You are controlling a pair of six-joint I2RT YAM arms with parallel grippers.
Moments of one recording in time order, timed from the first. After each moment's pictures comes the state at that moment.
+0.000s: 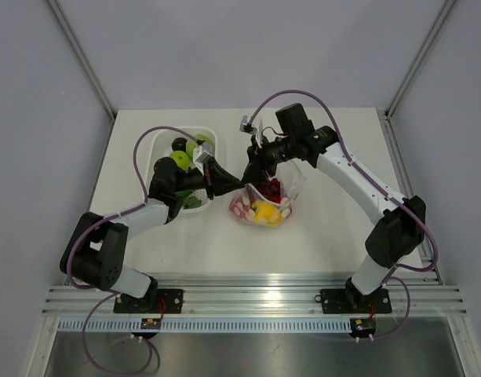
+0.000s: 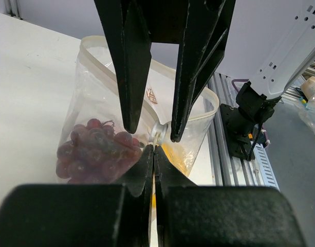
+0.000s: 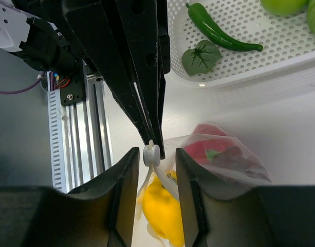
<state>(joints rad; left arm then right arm) -0.38 1.46 0.67 0.96 1.08 -0.45 0.56 1.69 1.63 -0.73 -0.84 -0.29</state>
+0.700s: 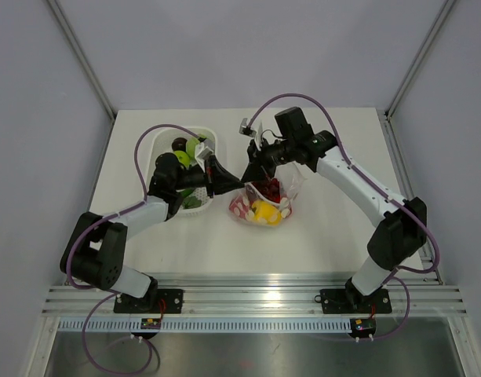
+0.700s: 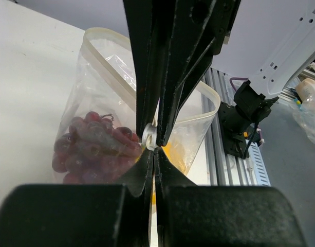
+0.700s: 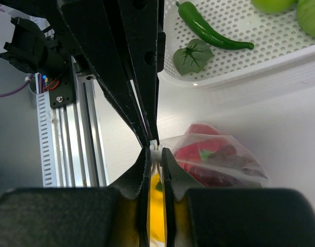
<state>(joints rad) -0.38 1.46 0.70 0.88 1.09 -0.45 0.57 1.68 1.60 -0.68 -0.80 -0.27</state>
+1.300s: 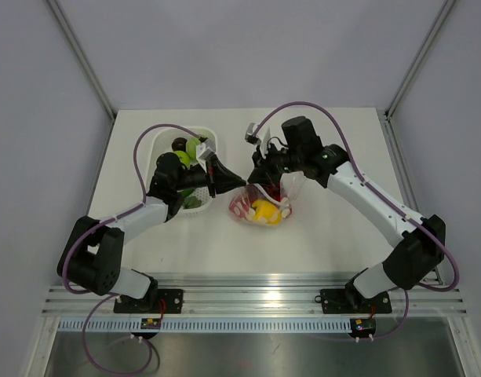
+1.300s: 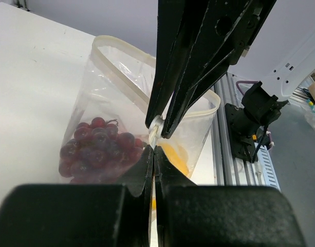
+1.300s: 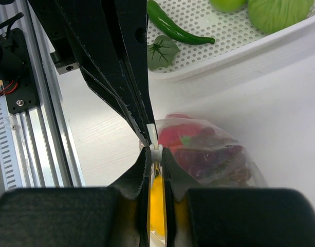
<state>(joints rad) -0.39 1.43 0.72 0.79 1.04 -0.38 0.61 1.50 1.42 -0.57 -0.59 -0.26</state>
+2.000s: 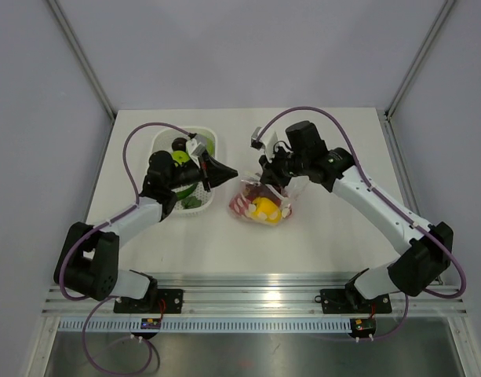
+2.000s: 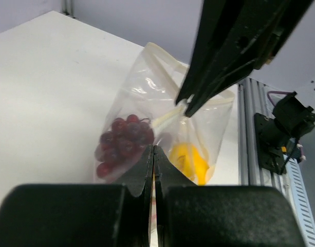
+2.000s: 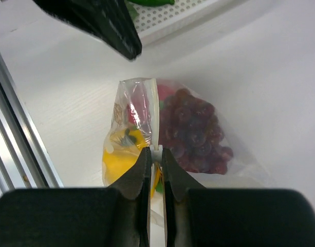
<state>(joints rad) -0.35 1.38 0.72 0.73 0.95 -0.32 0.61 1.45 1.39 -0.62 -0.41 -0.32</state>
